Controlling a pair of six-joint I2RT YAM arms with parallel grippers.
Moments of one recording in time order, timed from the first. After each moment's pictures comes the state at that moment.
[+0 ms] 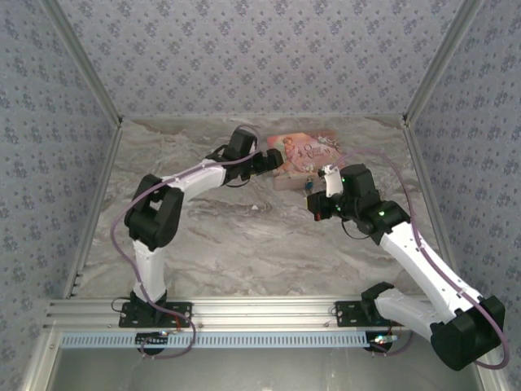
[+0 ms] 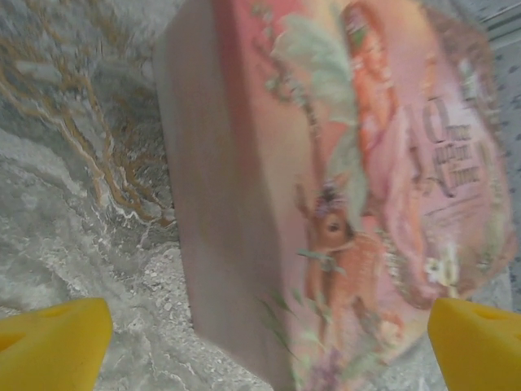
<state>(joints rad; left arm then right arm) -0.58 2.03 1.48 -0.18 0.22 -0.80 0.44 1.01 0.88 -0.57 -0.30 0.24</state>
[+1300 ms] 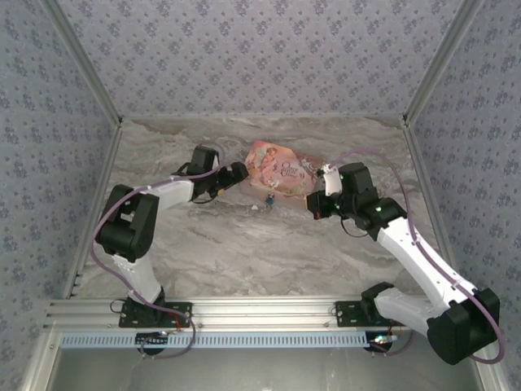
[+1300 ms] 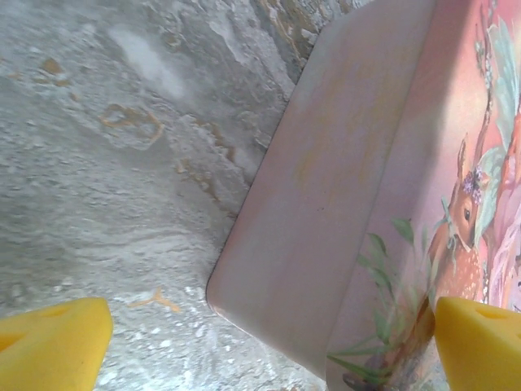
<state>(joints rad) -0.38 1.80 1.05 -0.05 0.30 -0.78 0.42 1.06 0.88 -0.54 -0.34 0.24</state>
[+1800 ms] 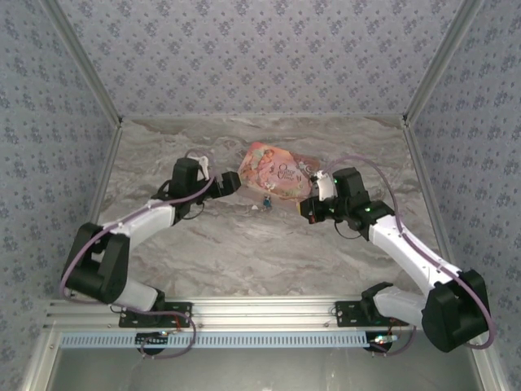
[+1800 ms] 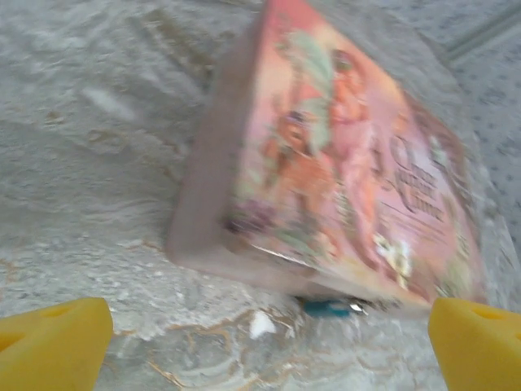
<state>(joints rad) -0.41 1.42 0.74 0.12 0.32 -0.57 0.40 1.15 0.75 -0.36 -0.48 0.26</state>
